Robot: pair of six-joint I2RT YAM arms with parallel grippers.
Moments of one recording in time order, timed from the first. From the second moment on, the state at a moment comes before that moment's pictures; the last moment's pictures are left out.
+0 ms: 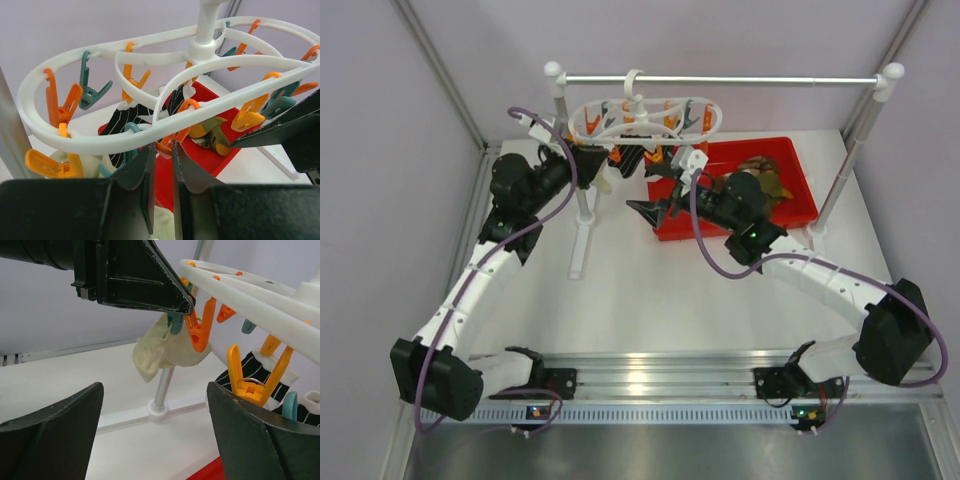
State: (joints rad) left arm -0.29 1.19 1.11 0.21 0.40 -0.24; right arm 0.73 1.36 1.05 0.49 -0.41 -0.12
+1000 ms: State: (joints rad) left arm -0.29 1.20 1.21 0.02 0.59 -0.21; right arm 0.72 1.53 1.15 0.59 -0.42 -0.23
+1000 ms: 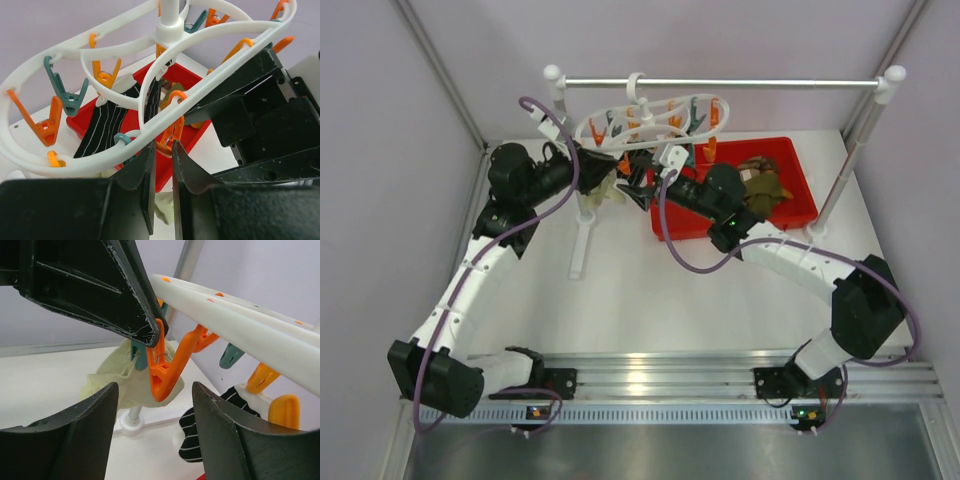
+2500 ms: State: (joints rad) left arm -0.28 1.14 1.22 -0.09 0.49 -0.51; right arm 0.78 1.59 1.25 0.60 -0.29 -0.27
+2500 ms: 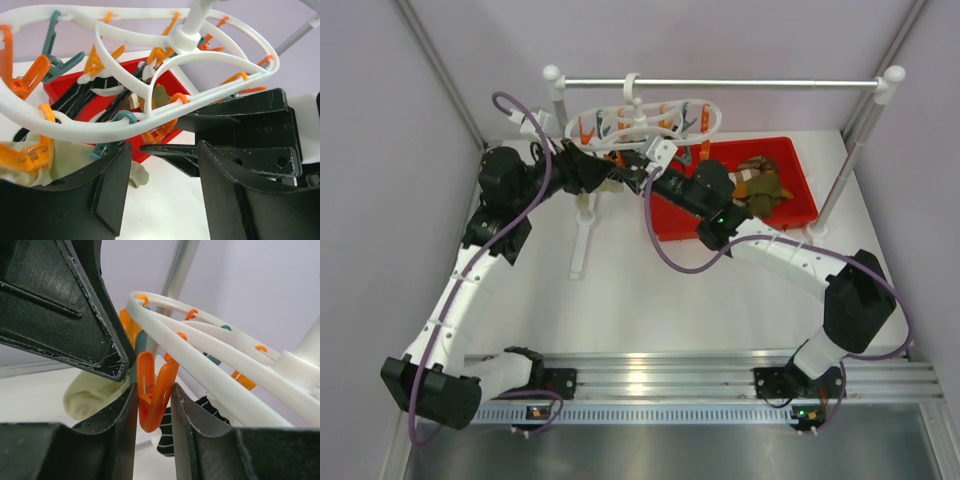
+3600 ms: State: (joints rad) left arm -0.33 1.23 1.30 -0.10 0.29 -0.66; right arm 0.86 1.61 1.25 0.61 -0.05 -0.43
